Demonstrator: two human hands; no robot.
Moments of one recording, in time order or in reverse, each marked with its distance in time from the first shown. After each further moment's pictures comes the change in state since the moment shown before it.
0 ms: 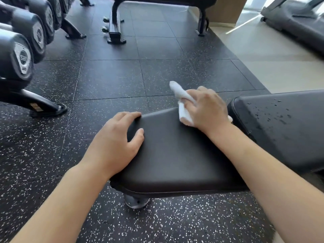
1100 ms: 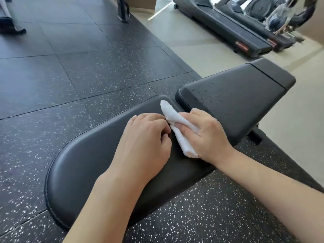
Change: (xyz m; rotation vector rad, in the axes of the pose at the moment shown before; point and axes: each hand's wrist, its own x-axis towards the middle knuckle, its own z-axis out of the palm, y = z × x) left_hand 0.038 0.093 0.058 -0.151 -0.260 0.464; right_hand -0.104 0.035 -0.051 0.112 0.039 0.214
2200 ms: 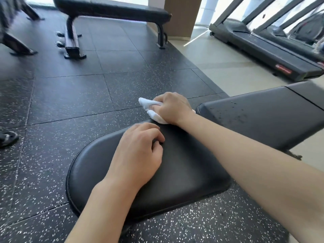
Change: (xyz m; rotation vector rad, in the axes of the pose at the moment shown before) left_hand -0.019 -0.014 -0.001 0.088 0.239 -0.138; right_hand 0.150 -0.034 0.071 -0.132 -0.227 -0.097
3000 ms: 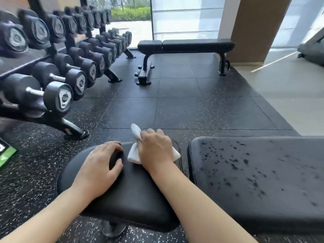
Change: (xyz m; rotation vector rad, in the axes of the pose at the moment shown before) left_hand -0.017 0.047 0.012 0.395 0.157 -0.442; right_hand -0.057 0.017 -0.008 0.138 0.121 -0.422
